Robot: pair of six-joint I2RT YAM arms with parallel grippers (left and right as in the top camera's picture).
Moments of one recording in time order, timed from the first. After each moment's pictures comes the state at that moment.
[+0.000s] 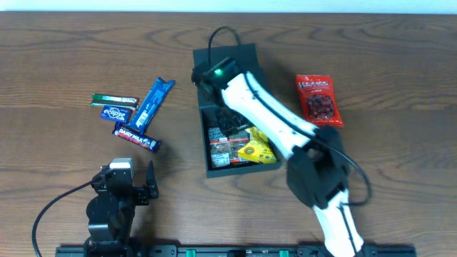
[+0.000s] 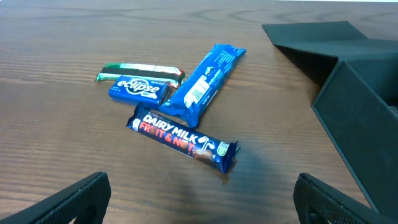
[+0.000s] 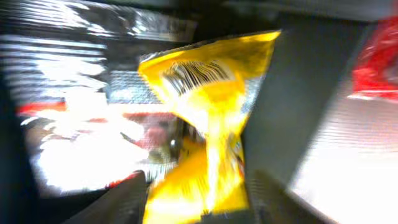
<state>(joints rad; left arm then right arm) 0.02 0.01 0.15 -0.55 0.02 -0.01 0.71 2.20 2.03 -1.52 0.21 0.49</state>
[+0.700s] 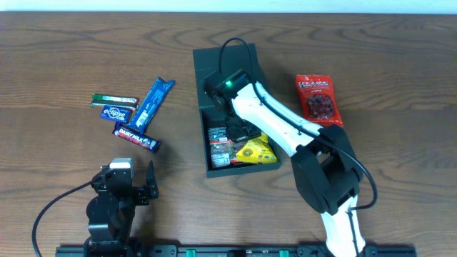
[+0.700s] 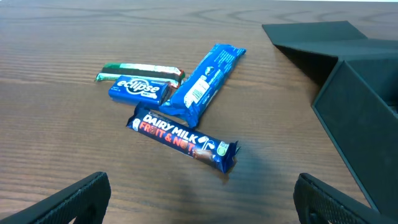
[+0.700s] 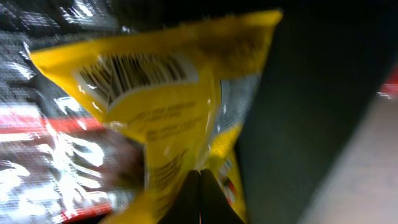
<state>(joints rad) 0.02 0.01 0.15 -0.55 0.02 -0.01 0.68 2.16 1.74 -1.32 0.23 0.50</state>
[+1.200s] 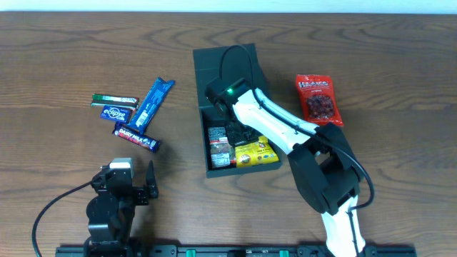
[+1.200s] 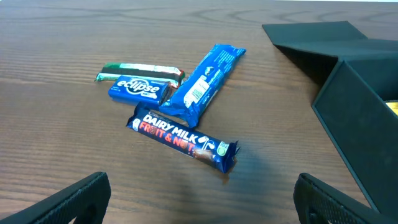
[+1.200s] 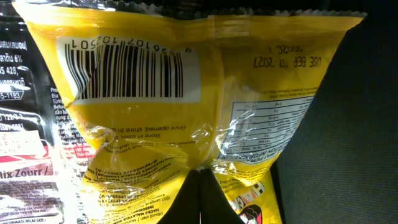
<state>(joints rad) 0.02 0.01 0.15 -0.55 0.02 -0.01 0.68 2.16 1.65 -1.20 0.18 0.49</state>
